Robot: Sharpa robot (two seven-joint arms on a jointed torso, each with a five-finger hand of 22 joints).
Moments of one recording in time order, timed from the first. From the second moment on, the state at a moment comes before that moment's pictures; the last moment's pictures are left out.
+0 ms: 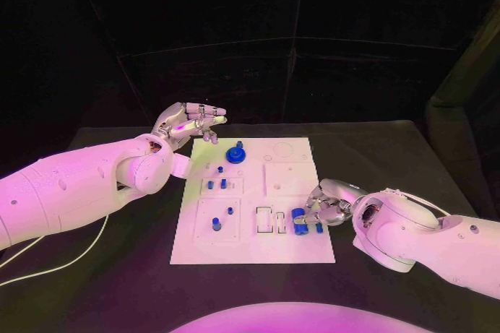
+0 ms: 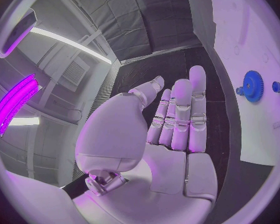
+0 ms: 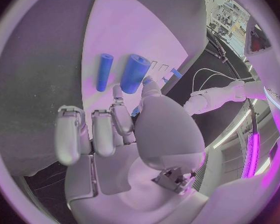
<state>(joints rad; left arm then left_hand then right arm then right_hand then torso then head) 1.22 -0.77 -0.11 1.33 -0.09 -0.21 0.45 1.30 -0.09 0.45 -0.07 0.05 0.94 0.21 0.19 0.07 1.00 0.13 0.32 0.07 1.19 0.04 1.05 0.51 0.17 1.17 0.13 0.67 0.64 1.01 -0.98 -0.06 1.83 -1.38 -0.32 -0.51 1.23 -0.08 -0.18 0.25 0.28 1.00 0.11 0.27 0.13 1.39 0.02 1.29 1.23 1.47 -0.05 1.43 1.24 0.05 1.46 0.06 1.48 1.31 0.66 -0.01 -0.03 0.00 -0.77</state>
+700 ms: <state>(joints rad) 1.22 -0.78 -0.11 1.33 -0.09 -0.20 0.45 1.30 -0.09 0.45 -0.07 0.05 0.94 0.20 0.19 0.07 1.00 0.13 0.32 0.07 1.19 0.04 1.05 0.51 0.17 1.17 0.13 0.67 0.64 1.00 -0.93 -0.05 1.81 -1.44 -0.27 -0.53 1.25 -0.06 -0.18 0.26 0.32 1.02 0.10 0.30 0.15 1.40 0.01 1.30 1.26 1.47 -0.05 1.44 1.26 0.05 1.47 0.06 1.49 1.31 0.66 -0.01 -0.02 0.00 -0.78</state>
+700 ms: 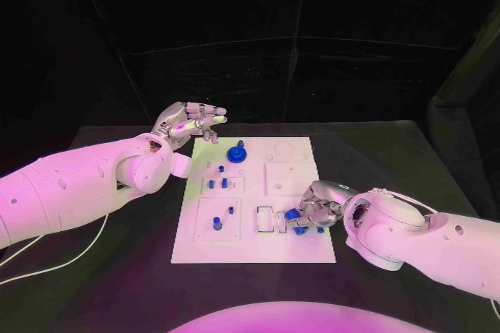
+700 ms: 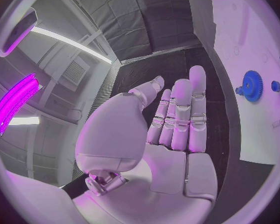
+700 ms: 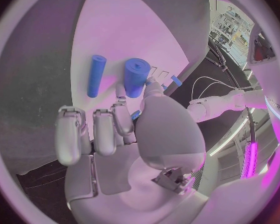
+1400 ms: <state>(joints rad) 1.22 -0.78 -0.11 1.33 -0.09 -0.16 0.45 1.30 -0.09 0.44 -0.08 0.05 0.94 0.21 0.19 0.07 0.99 0.13 0.32 0.07 1.19 0.04 1.05 0.50 0.17 1.17 0.13 0.66 0.64 0.99 -0.98 -0.06 1.90 -1.32 -0.44 -0.51 1.30 -0.01 -0.18 0.26 0.54 1.04 0.08 0.31 0.18 1.44 -0.01 1.33 1.31 1.47 -0.07 1.46 1.30 0.05 1.47 0.04 1.50 1.31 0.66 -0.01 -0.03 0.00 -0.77</state>
